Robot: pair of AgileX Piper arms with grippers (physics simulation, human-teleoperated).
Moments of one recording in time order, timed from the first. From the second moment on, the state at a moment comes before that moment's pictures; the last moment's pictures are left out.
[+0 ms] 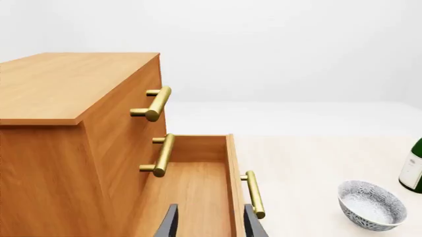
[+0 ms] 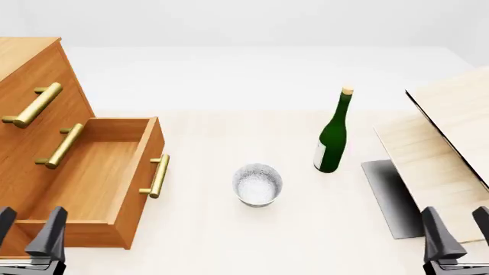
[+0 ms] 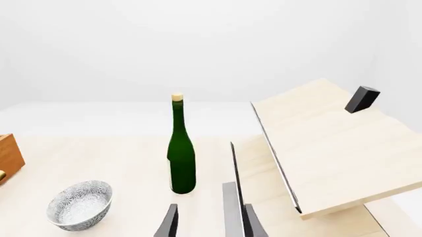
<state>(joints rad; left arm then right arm) 0.00 0.00 0.00 0.00 0.00 0.00 0.00 0.00 0.00 0.00</state>
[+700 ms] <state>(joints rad) -0.21 0.00 -0.01 -0.02 0.05 0.00 0.00 0.00 0.00 -0.01</state>
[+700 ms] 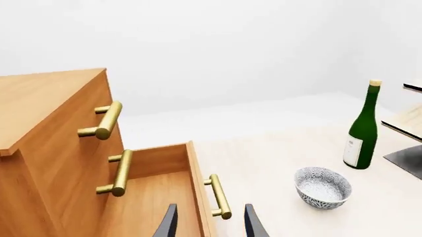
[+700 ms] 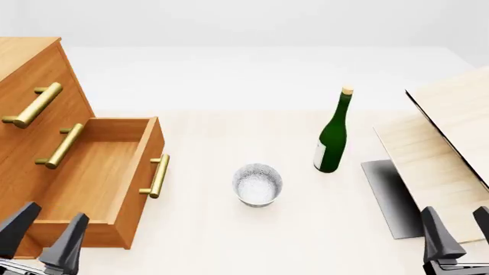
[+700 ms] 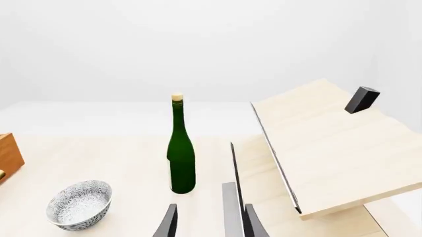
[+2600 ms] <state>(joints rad) -0.74 0.92 -0.72 -0.02 0.14 0.00 0.00 0.00 0.00 -0.01</state>
